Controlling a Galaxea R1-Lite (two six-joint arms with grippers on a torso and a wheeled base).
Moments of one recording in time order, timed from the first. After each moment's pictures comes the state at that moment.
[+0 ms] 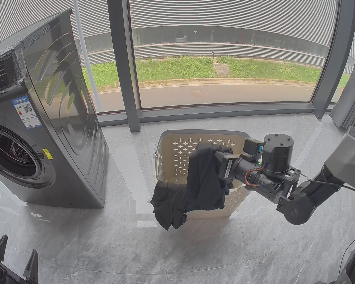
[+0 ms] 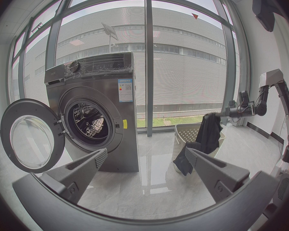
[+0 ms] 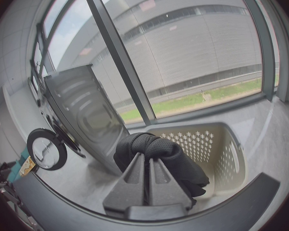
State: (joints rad) left arm 0.00 0.02 -0.02 0.00 0.02 0.00; right arm 0.57 2.06 -0.80 -1.11 -0.08 0.29
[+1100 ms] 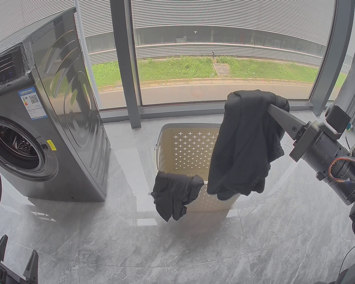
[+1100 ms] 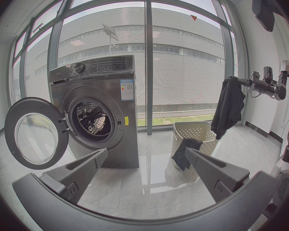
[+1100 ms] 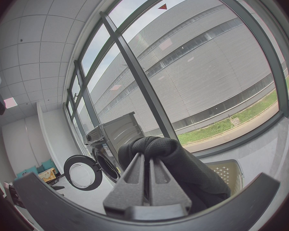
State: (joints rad) left arm 0.00 0.02 -0.02 0.00 0.02 0.00; right arm 0.61 1.51 -0.50 -1.31 0.06 0.30
